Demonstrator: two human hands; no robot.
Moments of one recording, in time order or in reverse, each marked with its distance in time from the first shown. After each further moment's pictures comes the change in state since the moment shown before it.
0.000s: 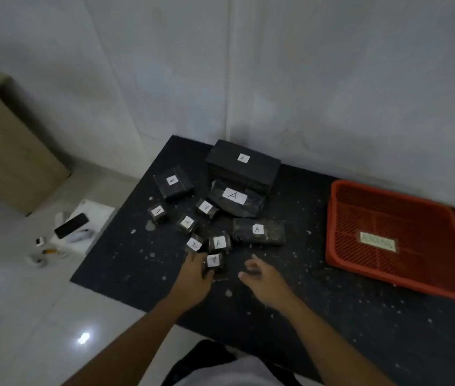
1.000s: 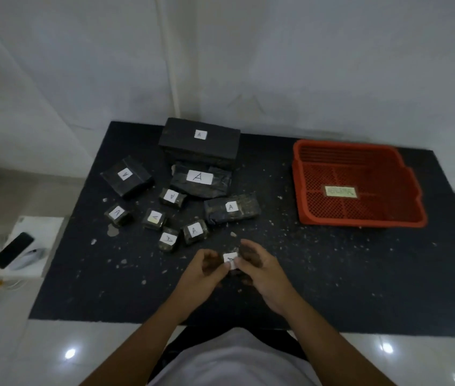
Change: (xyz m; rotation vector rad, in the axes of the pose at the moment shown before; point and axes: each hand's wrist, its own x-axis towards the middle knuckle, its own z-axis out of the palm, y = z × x) left_hand -0.008 0.017 0.010 -0.563 -0.362 -0.066; right_hand -0.030 0.011 0.022 0.689 0.224 0.061
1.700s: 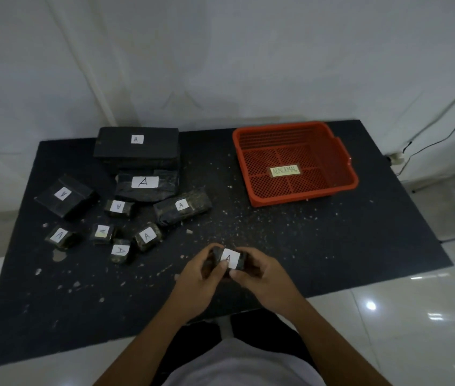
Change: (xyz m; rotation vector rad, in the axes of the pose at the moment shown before) left_hand -0.026 0.028 0.075 0.200 -0.194 0.324; right_hand -0.073 0.021 -0.078 -0.178 0.091 -0.245
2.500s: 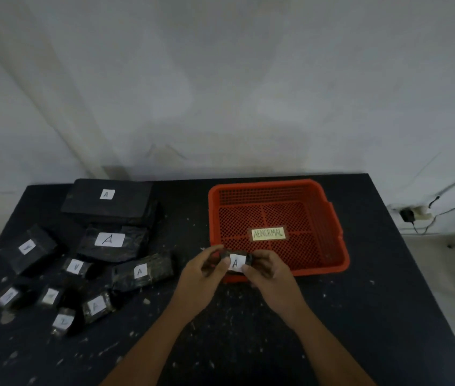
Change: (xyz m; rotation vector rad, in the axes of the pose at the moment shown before) left_hand 0.180 0.085 0.077 0.094 0.215 -0.020; right_hand 0.140 -0.025 -0.169 0.137 0.107 0.040
